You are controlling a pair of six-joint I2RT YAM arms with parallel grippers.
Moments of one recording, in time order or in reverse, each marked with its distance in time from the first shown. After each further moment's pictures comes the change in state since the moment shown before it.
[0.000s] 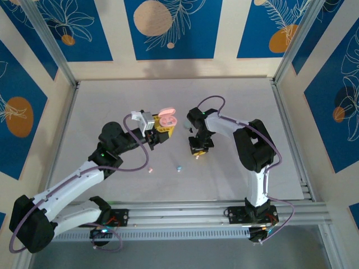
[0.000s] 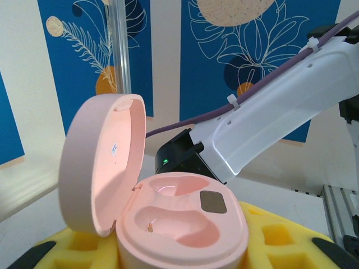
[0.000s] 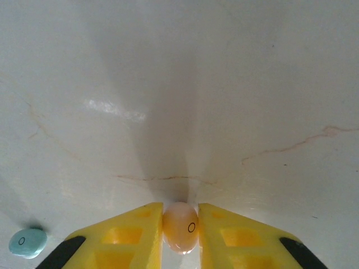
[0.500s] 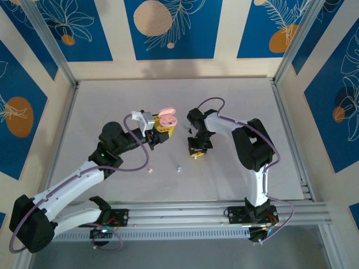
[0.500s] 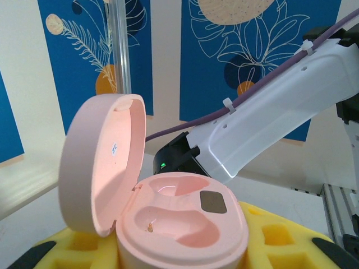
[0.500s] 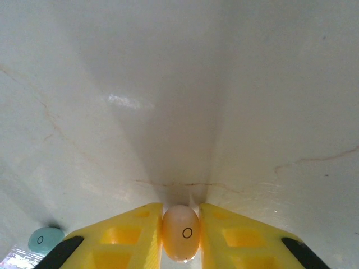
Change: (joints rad) left arm 0.000 0.001 0.000 -0.003 0.000 0.000; right arm -0.005 0.018 -0.003 0.016 -0.068 0.019
